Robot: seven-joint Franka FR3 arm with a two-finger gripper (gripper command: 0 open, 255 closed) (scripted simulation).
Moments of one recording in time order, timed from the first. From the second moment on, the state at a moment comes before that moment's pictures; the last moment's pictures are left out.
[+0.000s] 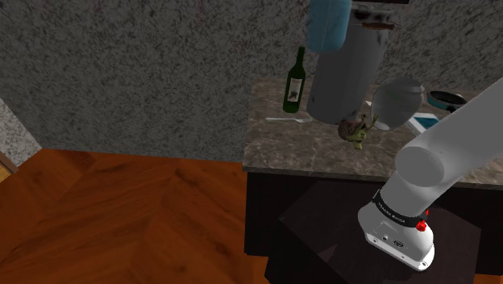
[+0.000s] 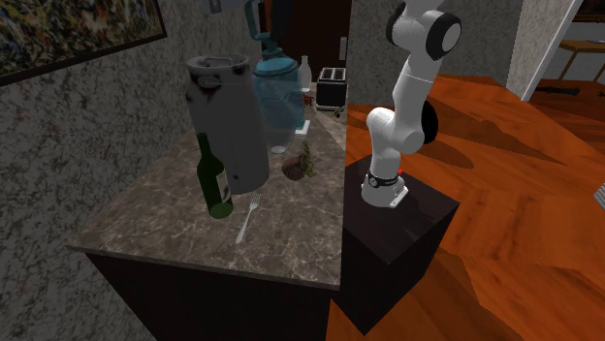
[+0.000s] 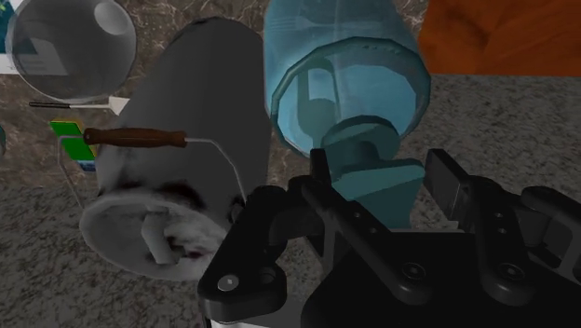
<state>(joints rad) -0.27 -0.27 0.15 -1.34 -0.15 1.31 0.61</state>
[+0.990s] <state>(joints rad) -0.32 -0.57 -0.10 -1.59 -0.17 1.30 0.30</state>
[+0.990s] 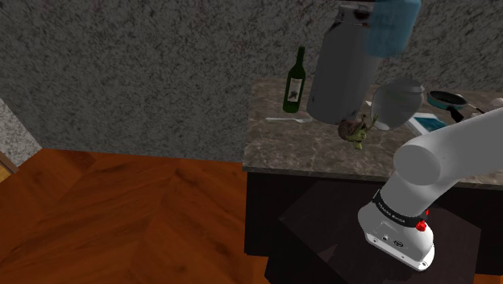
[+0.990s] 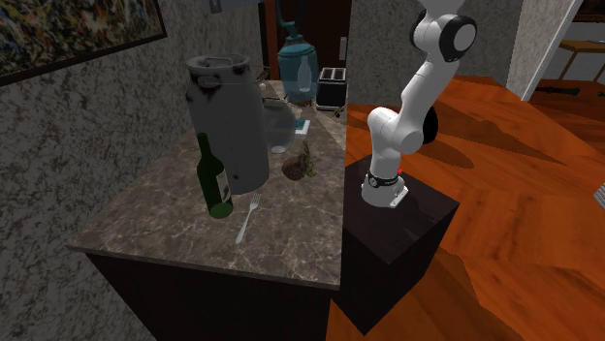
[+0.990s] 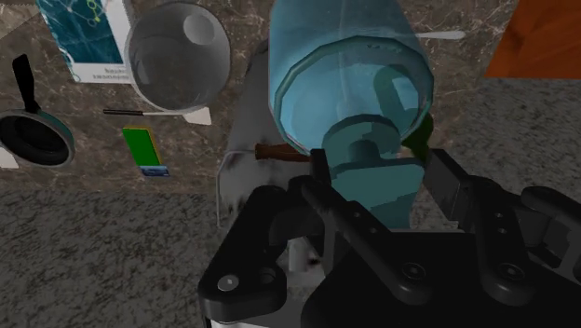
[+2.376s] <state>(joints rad) -0.33 -0.68 -0.54 -1.50 -0.34 1.23 -0.20</state>
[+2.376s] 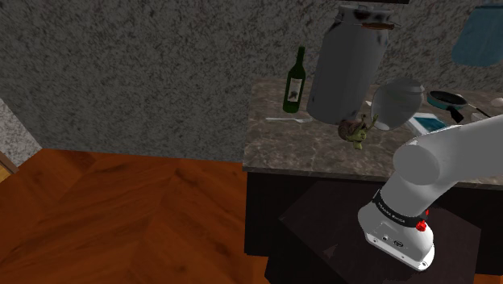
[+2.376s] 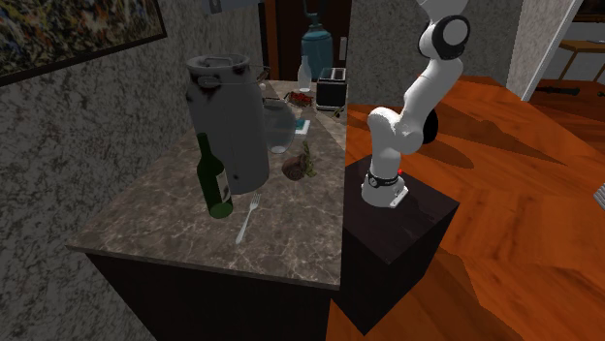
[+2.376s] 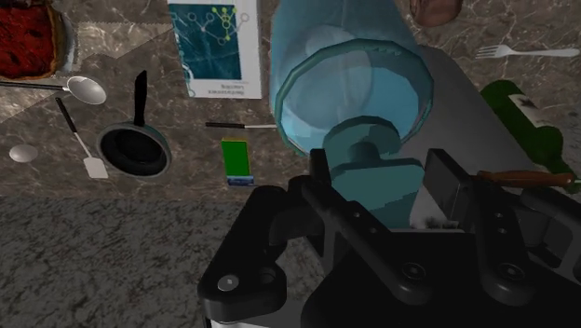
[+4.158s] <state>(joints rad) -0.09 -0.56 -1.18 -1.20 -0.40 1.28 -0.67</state>
